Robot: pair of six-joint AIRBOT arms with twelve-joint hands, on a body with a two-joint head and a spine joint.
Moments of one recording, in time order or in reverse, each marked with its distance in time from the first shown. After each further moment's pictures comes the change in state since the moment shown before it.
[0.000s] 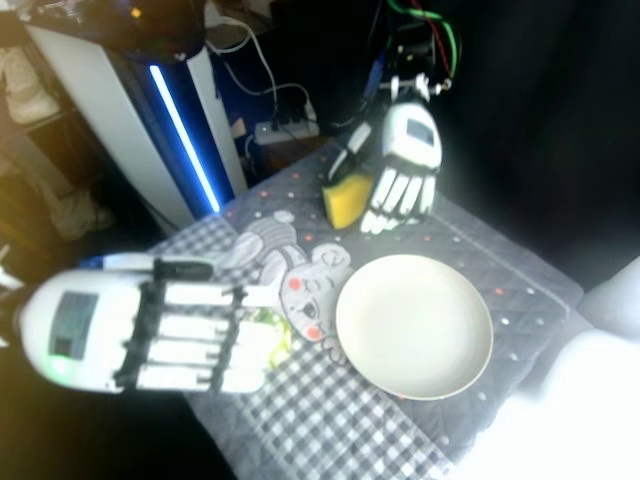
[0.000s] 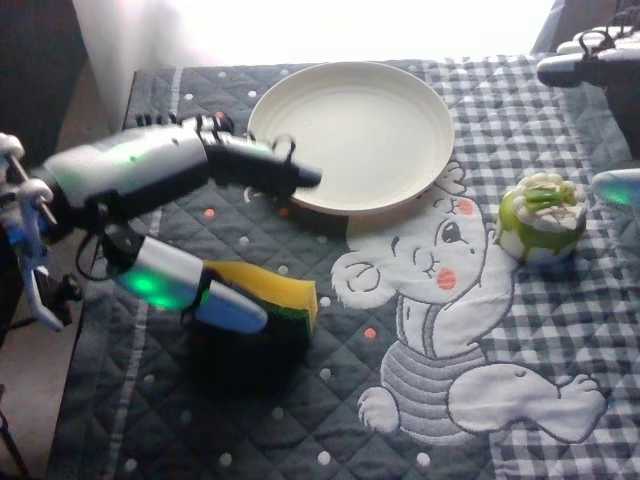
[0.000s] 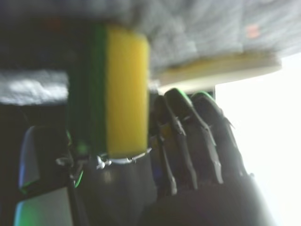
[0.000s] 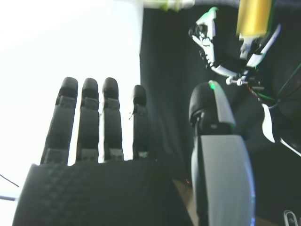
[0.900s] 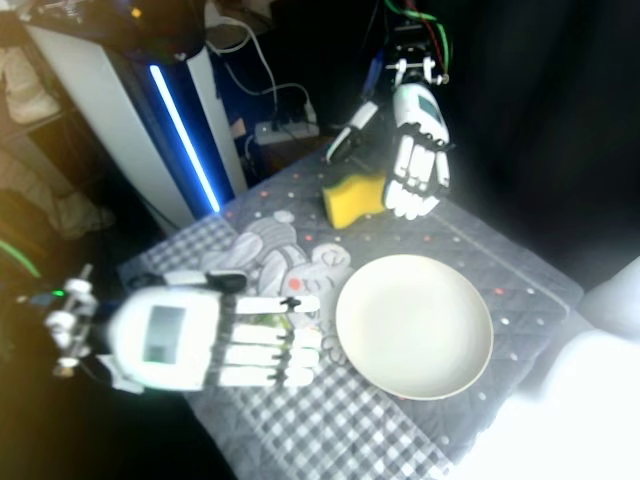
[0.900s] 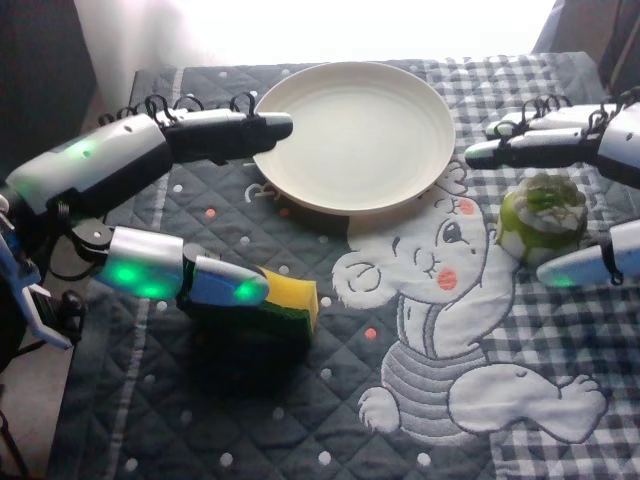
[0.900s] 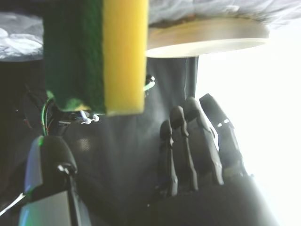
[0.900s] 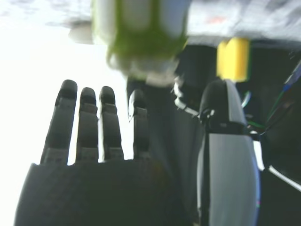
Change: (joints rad) left arm 0.113 0.002 -0.022 -0.188 -0.194 0.017; right arm 0.084 -0.140 0.124 -0.229 -0.303 0.064
